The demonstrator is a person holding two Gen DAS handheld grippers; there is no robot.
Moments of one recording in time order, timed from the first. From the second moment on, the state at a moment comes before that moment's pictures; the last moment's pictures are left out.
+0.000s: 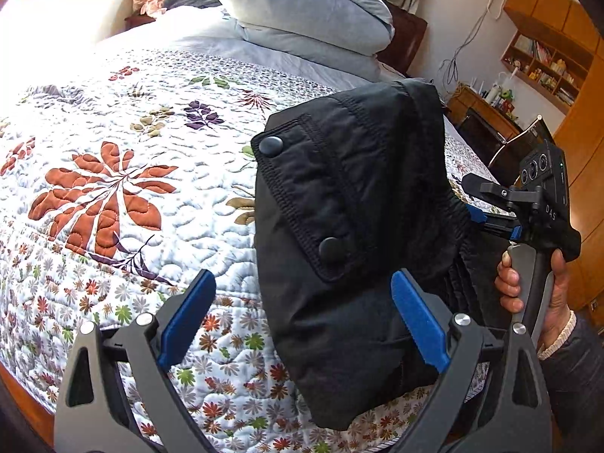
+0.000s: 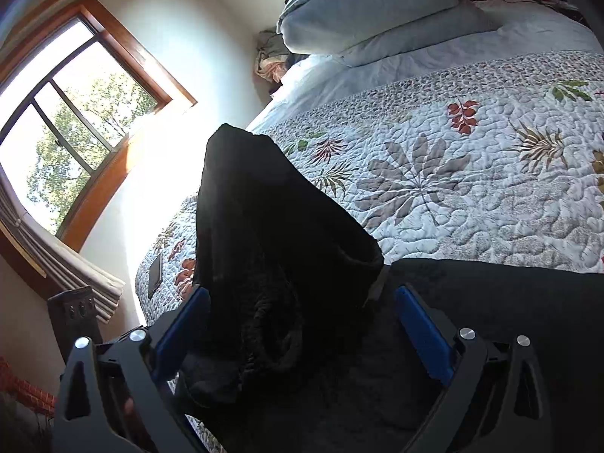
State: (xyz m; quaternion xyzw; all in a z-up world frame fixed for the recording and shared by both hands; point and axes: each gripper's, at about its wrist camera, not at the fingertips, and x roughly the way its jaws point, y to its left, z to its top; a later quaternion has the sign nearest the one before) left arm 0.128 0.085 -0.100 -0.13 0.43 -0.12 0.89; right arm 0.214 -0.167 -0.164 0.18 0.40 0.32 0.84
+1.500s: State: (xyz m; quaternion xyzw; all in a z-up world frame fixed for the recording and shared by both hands) left arm 0.136 0.087 -0.115 -0.14 0.46 -0.10 0.87; right arm 0.160 -0.205 -0.121 0.23 0.37 0.31 0.84
